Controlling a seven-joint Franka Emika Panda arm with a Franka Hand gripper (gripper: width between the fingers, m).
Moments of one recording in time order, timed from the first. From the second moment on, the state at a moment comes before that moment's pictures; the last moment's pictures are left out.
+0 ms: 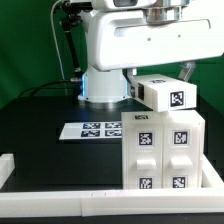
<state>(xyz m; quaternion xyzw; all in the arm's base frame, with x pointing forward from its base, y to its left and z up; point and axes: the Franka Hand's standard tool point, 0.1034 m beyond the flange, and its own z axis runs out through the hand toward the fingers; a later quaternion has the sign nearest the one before) 0.622 0.064 0.169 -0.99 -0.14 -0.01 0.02</state>
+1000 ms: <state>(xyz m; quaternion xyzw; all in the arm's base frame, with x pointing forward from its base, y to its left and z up) 0.597 0.070 0.178 -0.99 -0.14 -0.03 0.01</state>
